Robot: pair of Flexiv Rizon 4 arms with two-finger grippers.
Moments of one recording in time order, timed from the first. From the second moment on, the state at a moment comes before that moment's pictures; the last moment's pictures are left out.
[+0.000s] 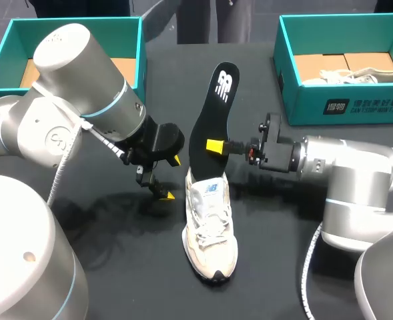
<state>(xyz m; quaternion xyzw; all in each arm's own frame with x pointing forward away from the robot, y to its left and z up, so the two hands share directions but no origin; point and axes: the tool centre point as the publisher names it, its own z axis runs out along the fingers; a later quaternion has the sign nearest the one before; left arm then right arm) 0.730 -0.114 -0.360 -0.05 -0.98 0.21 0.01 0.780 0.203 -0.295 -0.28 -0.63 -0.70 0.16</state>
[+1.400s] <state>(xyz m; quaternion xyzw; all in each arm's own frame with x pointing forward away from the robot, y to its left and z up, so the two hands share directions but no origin) 0.730 -0.114 -0.360 -0.05 -0.98 0.21 0.01 0.740 0.206 -0.330 -0.27 -0.64 -0.68 0.21</state>
